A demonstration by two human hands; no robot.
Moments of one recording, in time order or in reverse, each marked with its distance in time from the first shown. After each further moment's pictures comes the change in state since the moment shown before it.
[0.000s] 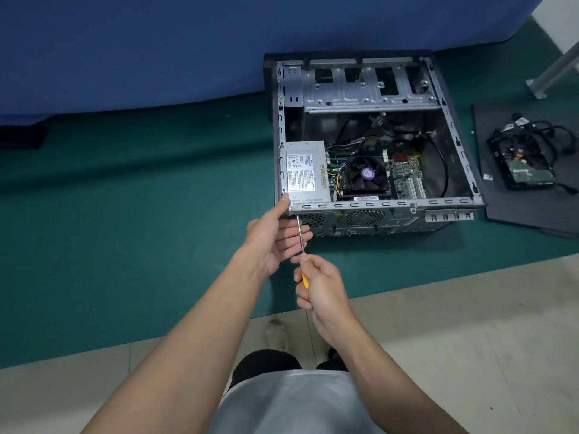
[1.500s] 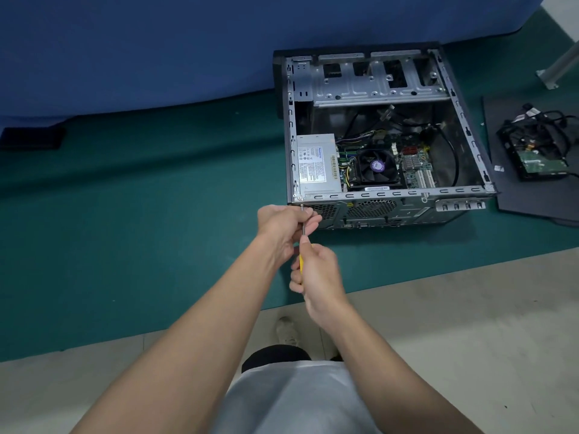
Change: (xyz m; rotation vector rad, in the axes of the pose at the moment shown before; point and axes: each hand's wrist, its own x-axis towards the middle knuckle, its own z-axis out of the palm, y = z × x) left_hand -0.008 0.001 0.007 -0.025 0.084 0.138; right_hand -0.004 -0.002 0.031 -0.121 0.117 -0.016
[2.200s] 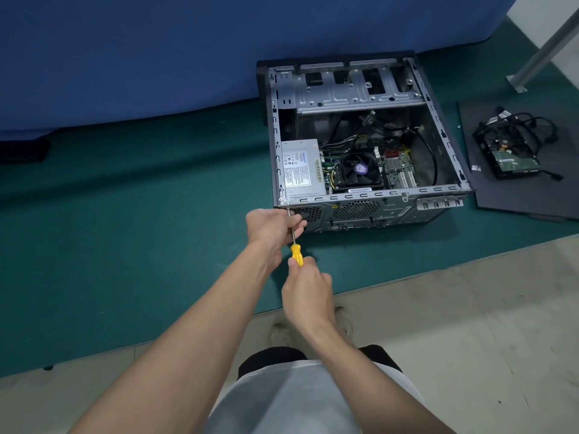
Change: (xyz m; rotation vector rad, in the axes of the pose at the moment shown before) left_hand -0.006 -0.005 0.003 0.081 0.074 0.090; right_hand -0.022 0.014 -0.008 -0.810 0.156 -0.260
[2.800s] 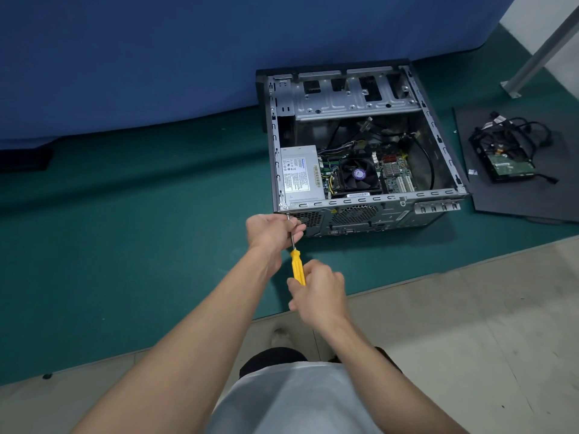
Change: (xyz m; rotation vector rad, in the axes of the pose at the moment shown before) left_hand 0.000 -0.001 0.000 0.020 -0.008 0.024; right_hand 0.008 0.014 -0.016 0.041 -0.074 -0.014
